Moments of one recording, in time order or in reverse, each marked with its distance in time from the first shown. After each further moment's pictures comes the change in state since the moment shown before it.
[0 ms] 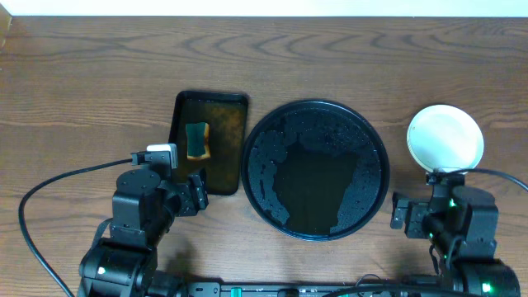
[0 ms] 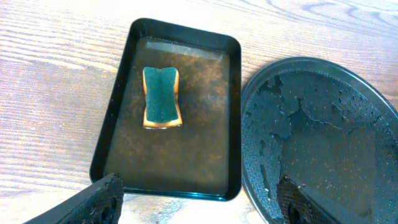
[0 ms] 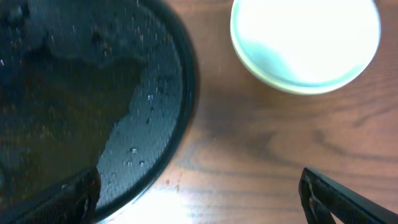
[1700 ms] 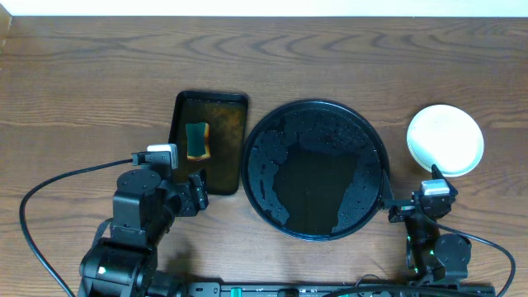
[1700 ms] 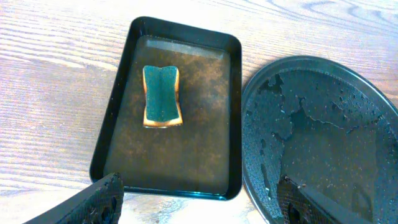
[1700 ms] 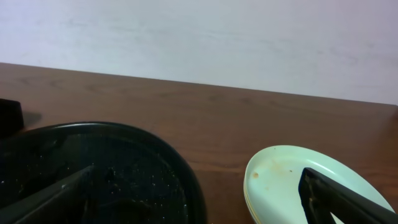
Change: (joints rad) left arm 0.000 0.000 -0.003 0.000 0.000 0.000; right arm 0.043 -0.524 -0.644 0.876 -0.050 -0.097
